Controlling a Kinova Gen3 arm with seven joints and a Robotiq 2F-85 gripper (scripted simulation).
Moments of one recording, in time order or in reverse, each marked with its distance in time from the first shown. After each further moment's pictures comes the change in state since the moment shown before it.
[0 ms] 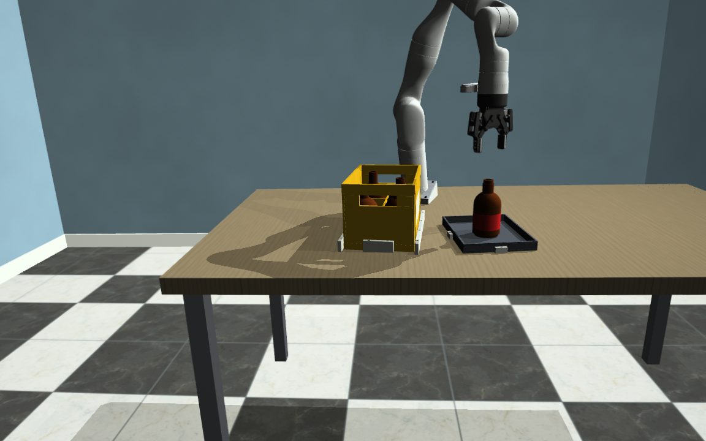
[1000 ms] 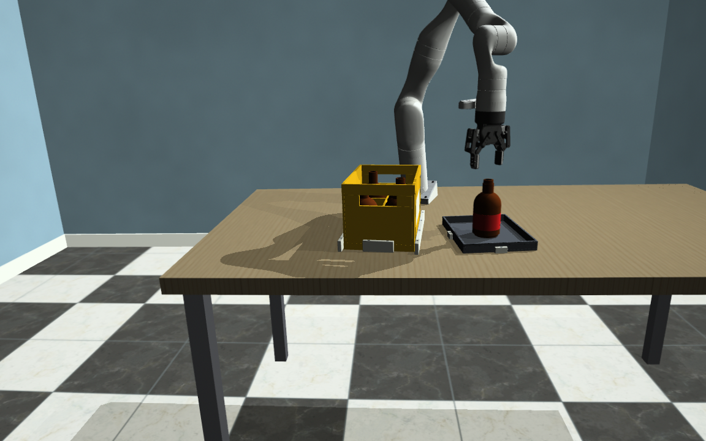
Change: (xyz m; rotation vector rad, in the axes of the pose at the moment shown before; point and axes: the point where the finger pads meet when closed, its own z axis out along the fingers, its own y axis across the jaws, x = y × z) arm 0.003 -0.005 0.042 0.008 0.013 0.011
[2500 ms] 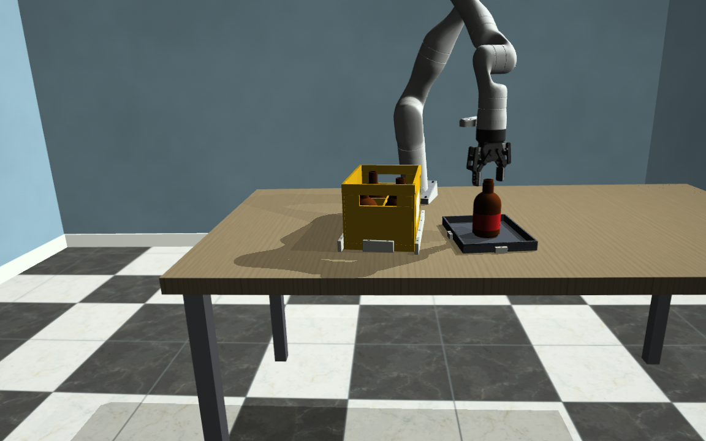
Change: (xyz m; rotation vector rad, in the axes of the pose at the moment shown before) arm -0.004 0.006 0.045 -0.009 -0.014 -0.012
